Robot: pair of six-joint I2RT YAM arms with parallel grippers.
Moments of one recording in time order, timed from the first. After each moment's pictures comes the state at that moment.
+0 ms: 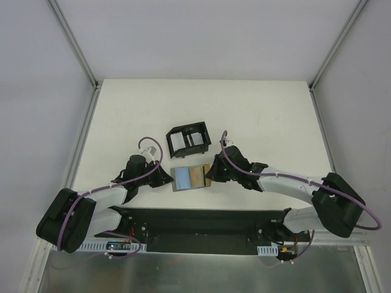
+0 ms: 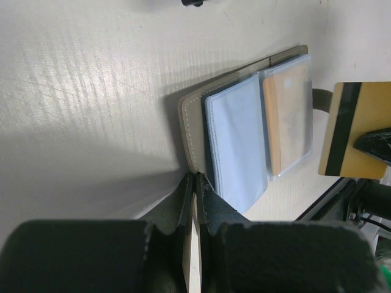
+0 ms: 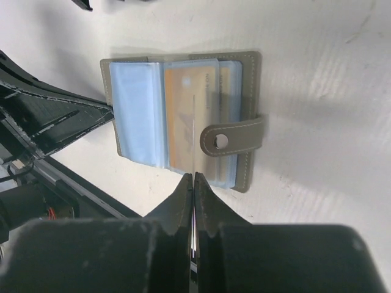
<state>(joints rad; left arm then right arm) -0.39 1.16 0.16 0.32 0.39 -0.73 0.89 1.37 0.64 -0.04 -0.03 0.87</state>
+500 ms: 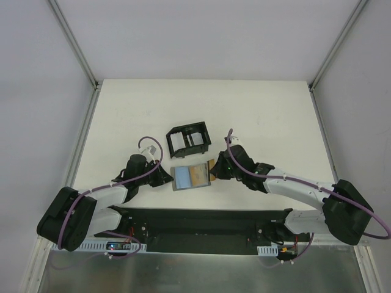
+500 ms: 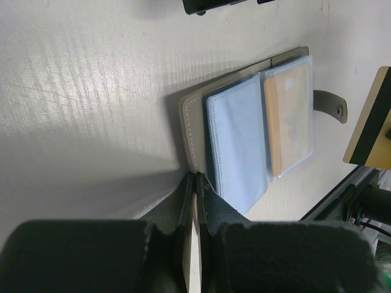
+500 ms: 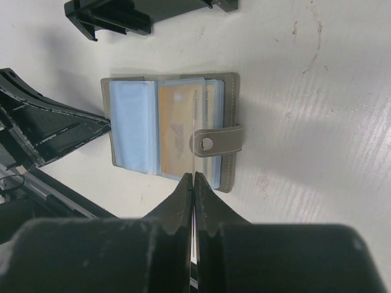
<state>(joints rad) -0.39 1.17 0.17 0.32 0.36 -0.73 0.88 1.25 0.64 -0.09 0.09 0.82</state>
